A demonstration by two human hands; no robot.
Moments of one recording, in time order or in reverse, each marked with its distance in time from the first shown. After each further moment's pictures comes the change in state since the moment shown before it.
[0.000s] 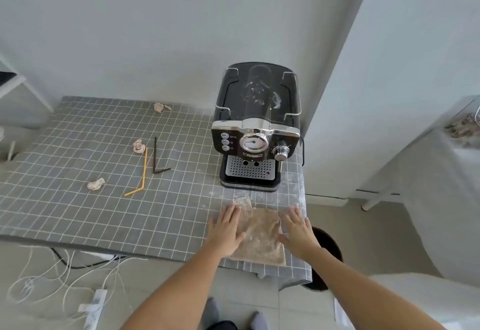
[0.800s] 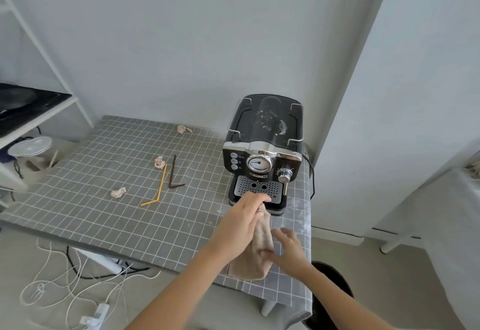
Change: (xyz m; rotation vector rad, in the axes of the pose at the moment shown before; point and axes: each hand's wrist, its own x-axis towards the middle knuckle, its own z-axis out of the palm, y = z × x) left_hand -0.087 0.083 -0.127 -0.369 0.705 0.421; right_hand -0.029 -0.036 -0.040 0.521 0.003 -0.152
